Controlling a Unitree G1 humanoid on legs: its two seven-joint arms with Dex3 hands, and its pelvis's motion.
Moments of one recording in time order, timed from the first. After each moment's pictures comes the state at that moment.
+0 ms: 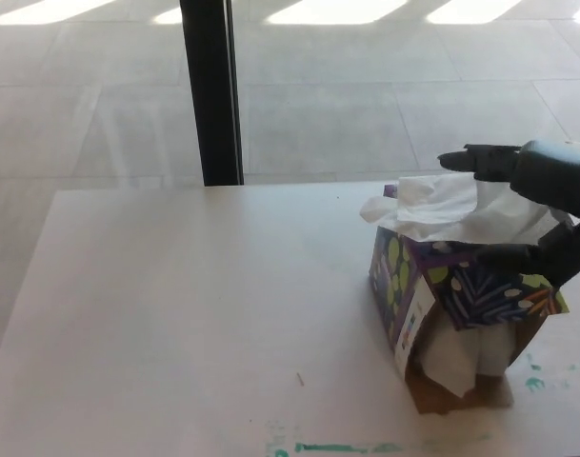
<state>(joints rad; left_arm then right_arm) 0.04 0.62 0.35 1.19 -0.06 -0.08 -0.24 -0.77 -0.92 0.52 -0.07 -0.31 0.33 0.53</state>
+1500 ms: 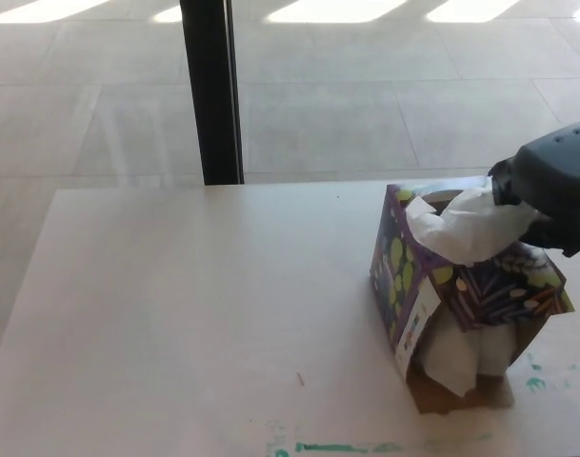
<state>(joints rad) 0.04 0.62 0.35 1.19 -0.06 -0.08 -0.24 -0.81 -0.91 0.73 0.11 -0.76 0.25 0.17</state>
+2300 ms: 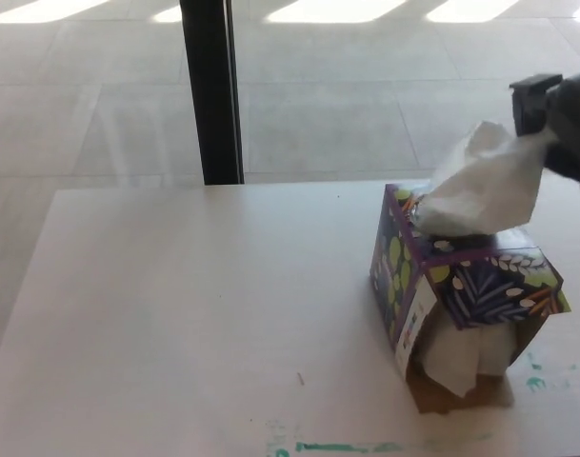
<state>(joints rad) 0.07 0.62 0.37 1.20 -0.07 -0.10 -0.25 -0.85 -0.88 0.46 0.30 -0.76 0.00 -0.13</state>
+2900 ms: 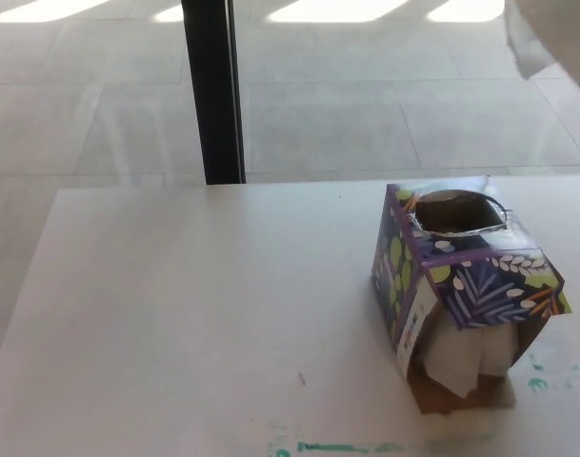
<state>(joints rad) 0.09 0.63 0.36 1.20 -0.09 -0.10 -0.25 -1.10 -0.95 0.20 0.59 -0.77 -0.09 -0.24</state>
